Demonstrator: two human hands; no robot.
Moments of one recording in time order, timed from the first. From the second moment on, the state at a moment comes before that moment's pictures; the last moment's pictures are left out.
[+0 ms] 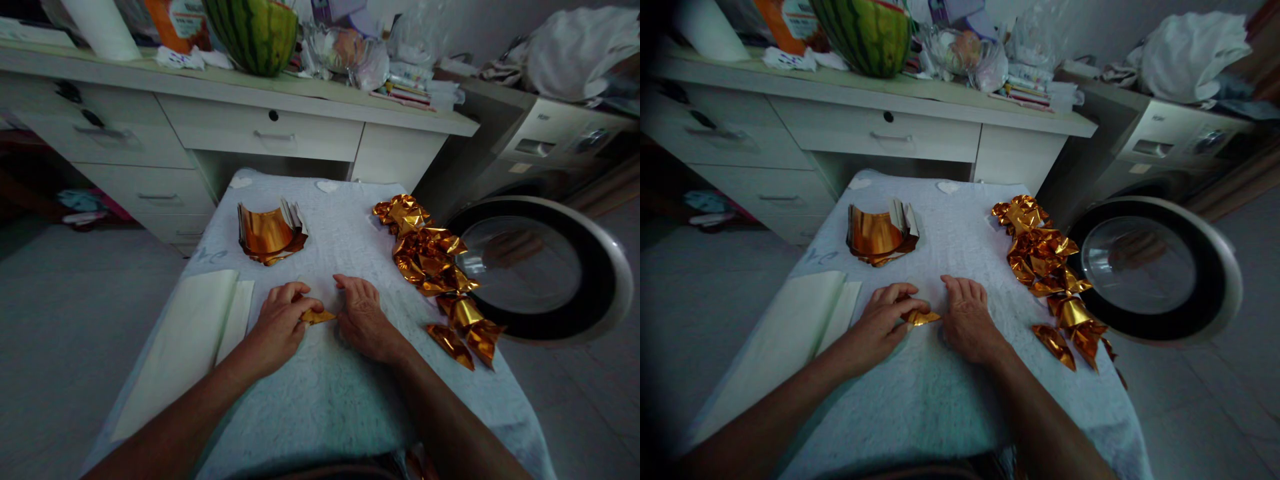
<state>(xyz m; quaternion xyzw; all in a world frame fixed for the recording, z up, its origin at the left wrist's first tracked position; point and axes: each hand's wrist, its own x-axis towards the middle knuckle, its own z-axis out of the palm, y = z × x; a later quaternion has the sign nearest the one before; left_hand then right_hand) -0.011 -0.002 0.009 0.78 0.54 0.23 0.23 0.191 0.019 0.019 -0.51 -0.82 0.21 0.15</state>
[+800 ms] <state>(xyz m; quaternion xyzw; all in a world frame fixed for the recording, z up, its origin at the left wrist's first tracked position) -0.014 0.001 0.012 0.68 0.62 0.30 0.24 0.193 0.020 0.015 -0.51 -0.82 0.20 0.18</state>
